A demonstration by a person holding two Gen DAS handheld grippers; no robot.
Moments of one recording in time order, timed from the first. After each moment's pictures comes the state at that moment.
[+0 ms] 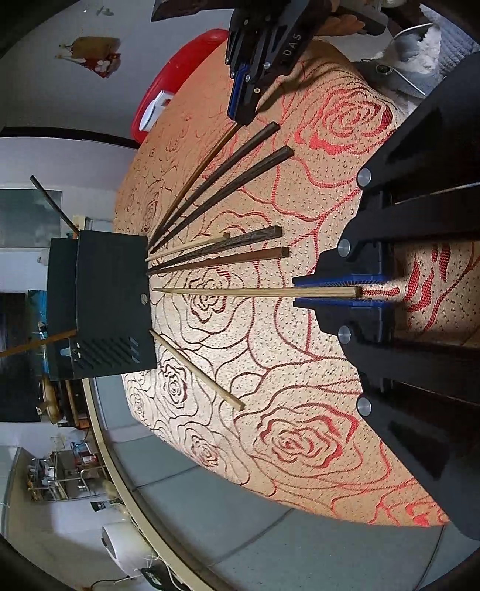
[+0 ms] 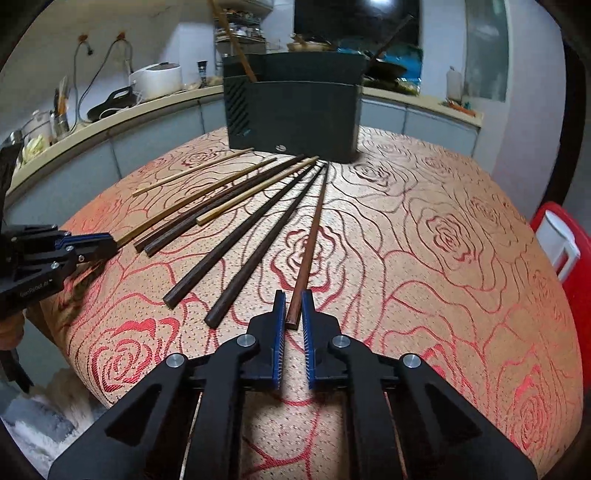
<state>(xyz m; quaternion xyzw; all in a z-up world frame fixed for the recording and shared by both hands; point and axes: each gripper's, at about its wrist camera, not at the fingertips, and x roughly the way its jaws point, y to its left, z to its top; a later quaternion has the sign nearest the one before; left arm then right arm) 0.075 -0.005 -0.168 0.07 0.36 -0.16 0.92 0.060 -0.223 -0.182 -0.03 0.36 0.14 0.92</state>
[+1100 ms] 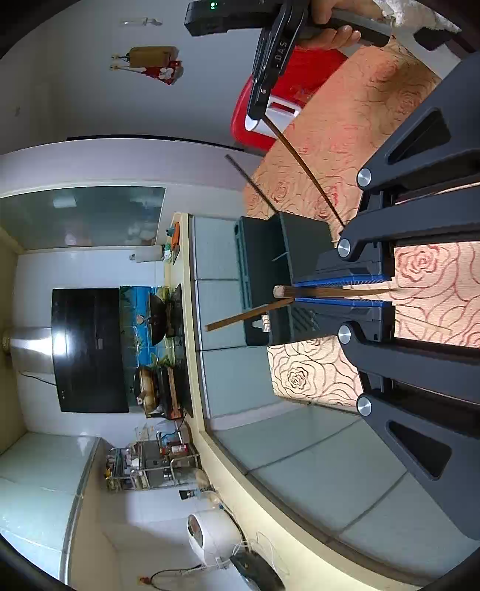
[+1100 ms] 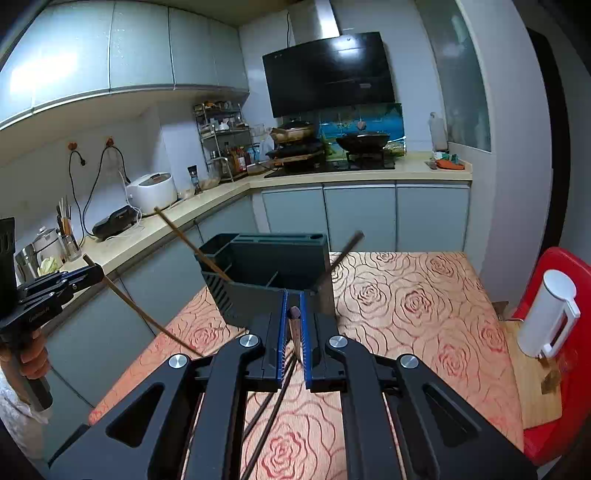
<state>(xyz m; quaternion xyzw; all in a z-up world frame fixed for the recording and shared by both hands) 0.152 0.006 0.034 0.05 0.22 -0.17 0.96 0.152 -0.278 0.000 0.06 0.24 0.16 0.96</state>
